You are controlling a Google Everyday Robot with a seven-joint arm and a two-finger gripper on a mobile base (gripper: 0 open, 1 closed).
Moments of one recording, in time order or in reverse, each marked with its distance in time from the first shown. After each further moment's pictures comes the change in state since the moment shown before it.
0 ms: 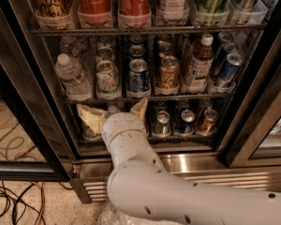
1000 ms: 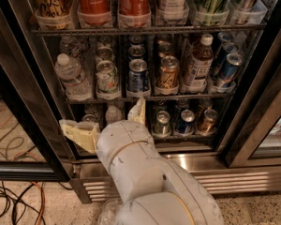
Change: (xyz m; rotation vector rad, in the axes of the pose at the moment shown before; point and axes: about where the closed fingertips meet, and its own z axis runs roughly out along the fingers) arm -0.042 0.035 -0.079 -0.141 0.060 -0.101
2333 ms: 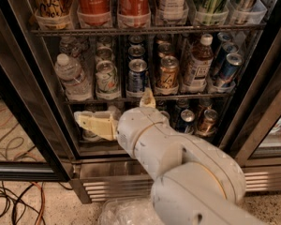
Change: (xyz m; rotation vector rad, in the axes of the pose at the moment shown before) arm -0.001 -0.027 0.021 -0.126 0.003 0.018
